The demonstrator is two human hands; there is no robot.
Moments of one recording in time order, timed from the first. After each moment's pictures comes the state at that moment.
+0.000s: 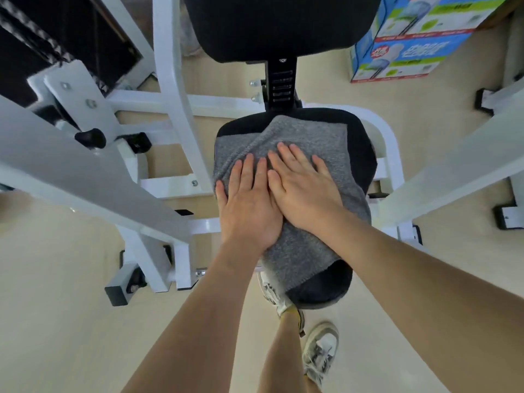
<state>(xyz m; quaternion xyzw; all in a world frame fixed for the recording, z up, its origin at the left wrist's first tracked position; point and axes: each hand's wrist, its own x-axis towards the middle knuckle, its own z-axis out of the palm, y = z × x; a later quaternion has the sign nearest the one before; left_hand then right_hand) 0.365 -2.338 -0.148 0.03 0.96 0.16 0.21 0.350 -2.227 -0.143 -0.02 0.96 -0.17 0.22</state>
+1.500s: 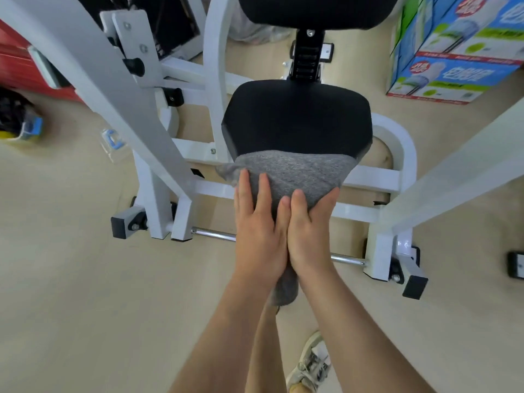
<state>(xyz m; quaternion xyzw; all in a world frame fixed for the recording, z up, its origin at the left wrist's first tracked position) 0.513 -2.278 -0.104 -0.15 0.88 0.44 0.07 0.496 -2.214 -0.128 0.25 0.73 -0.64 0.07</state>
